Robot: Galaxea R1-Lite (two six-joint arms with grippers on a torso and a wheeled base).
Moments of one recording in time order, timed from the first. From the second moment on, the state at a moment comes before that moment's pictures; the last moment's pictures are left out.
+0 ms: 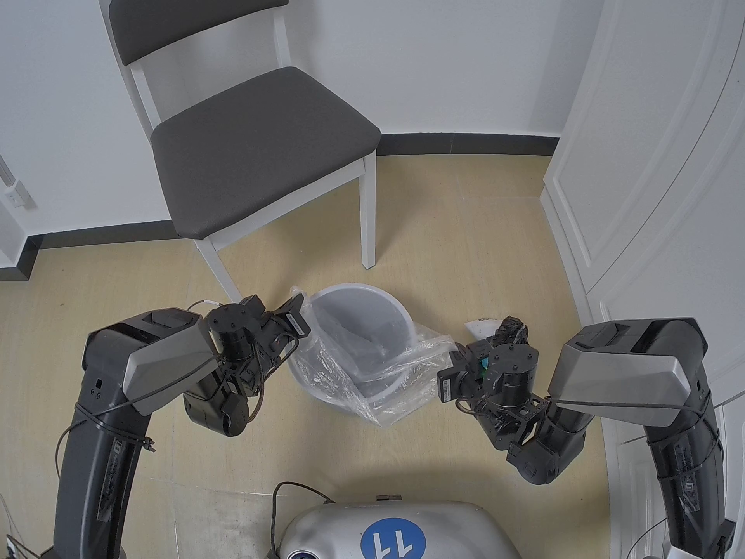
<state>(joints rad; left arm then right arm) -0.30 2.66 -1.19 -1.51 -0.06 -0.50 0.57 2.50 -0.86 -1.49 -0.37 -0.08</state>
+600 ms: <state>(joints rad) -0.21 2.59 -1.06 -1.49 -0.27 -0.40 0.58 2.56 -0.95 -1.52 -0.41 -0.07</state>
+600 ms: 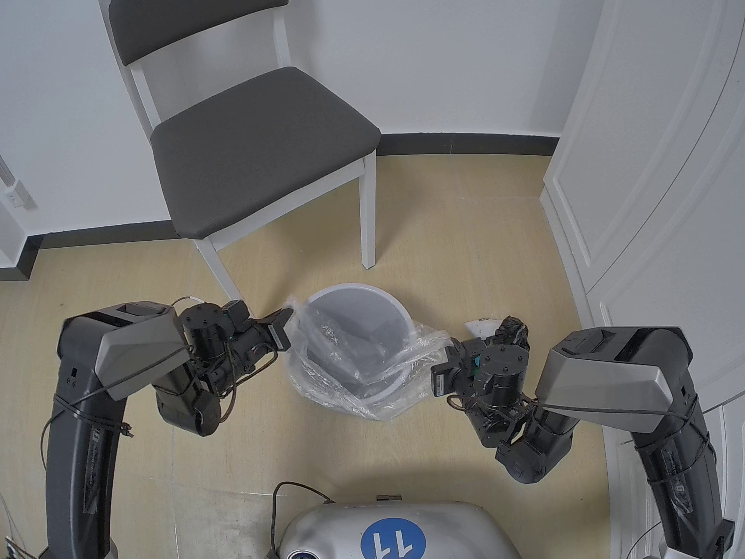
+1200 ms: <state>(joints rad) -0.13 2.56 -0.87 -1.52 -0.40 -0.04 0.59 2.51 -0.80 -1.43 -0.41 -0.09</state>
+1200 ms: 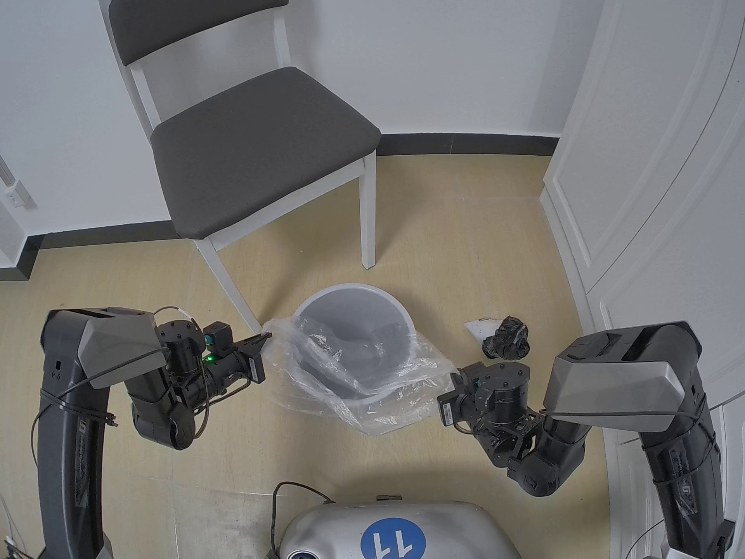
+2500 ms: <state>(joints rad) -0.05 2.69 -1.03 -1.53 -0.40 0.11 0.59 2.55 -0.65 -1.44 -0.42 -0.25</state>
